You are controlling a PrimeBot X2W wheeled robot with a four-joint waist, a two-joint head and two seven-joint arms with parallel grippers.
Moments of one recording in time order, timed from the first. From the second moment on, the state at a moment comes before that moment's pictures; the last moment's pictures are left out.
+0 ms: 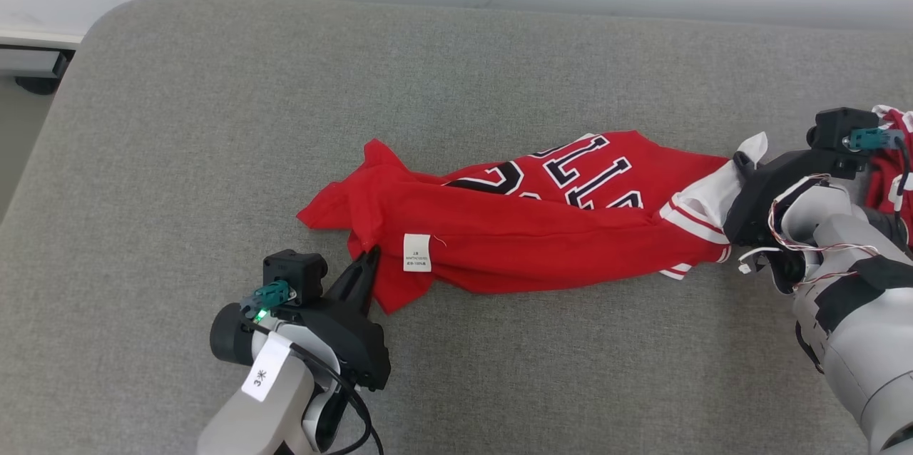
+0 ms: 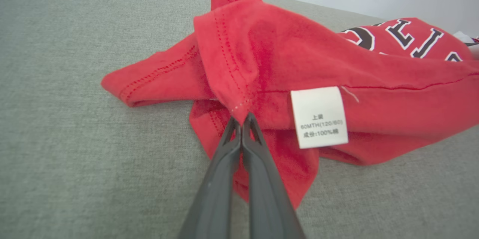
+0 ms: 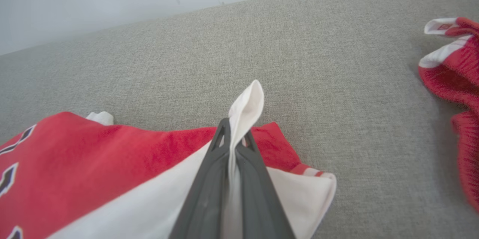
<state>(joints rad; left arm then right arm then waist) -0.60 0.06 -0.66 0.81 -0.53 -0.03 -0.20 -0.94 -0.20 0.44 1.27 0.80 0.08 -0.01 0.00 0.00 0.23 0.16</state>
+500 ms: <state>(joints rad) -0.60 0.12 -0.64 0.76 -0.51 0.02 -0.23 -0.94 -0.23 0.45 1.24 0.78 0.11 -0.15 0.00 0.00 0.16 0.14</state>
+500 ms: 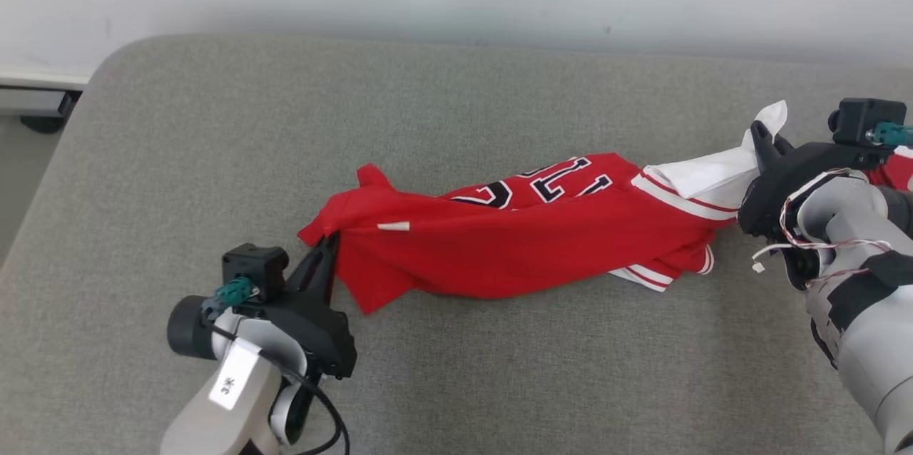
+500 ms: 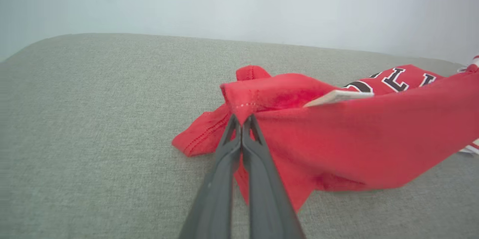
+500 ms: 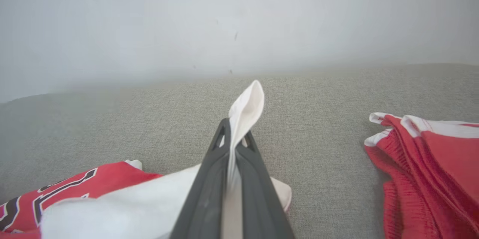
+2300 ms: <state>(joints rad) -0.43 0.23 -0.54 0.64 -0.71 -0.07 -0.17 -0.57 -0.24 0.47 0.89 0.97 0.12 -0.22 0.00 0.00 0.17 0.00</state>
